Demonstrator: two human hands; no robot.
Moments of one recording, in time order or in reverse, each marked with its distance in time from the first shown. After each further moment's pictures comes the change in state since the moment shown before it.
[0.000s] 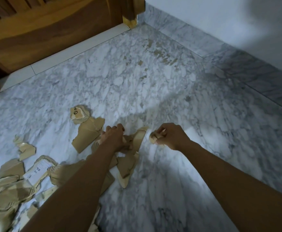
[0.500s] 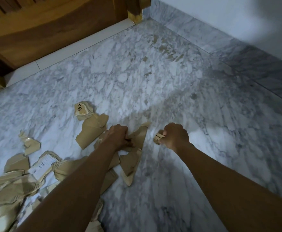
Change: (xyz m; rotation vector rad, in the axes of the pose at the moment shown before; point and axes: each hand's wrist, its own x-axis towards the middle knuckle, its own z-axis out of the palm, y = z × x) left_hand 0.002 -0.010 0.004 -0.008 0.030 0.143; right_hand 0.020 0.002 0.033 -0.259 0.116 0.187
